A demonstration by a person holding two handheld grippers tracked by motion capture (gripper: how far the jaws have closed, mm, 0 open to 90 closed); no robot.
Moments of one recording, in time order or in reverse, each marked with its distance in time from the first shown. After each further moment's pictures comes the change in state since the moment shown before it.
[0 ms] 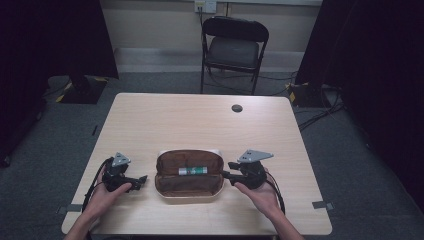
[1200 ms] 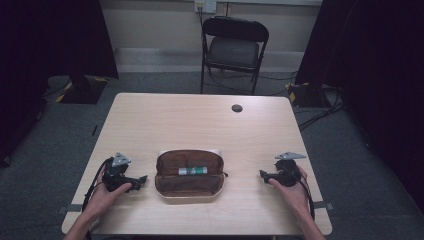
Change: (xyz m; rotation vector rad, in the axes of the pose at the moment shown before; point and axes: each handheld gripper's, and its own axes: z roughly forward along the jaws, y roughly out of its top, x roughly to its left) left arm 0.000 0.000 0.000 0.000 0.002 0.002; right arm -0.102 -0.076 -0.025 0.171 -0.358 0.214
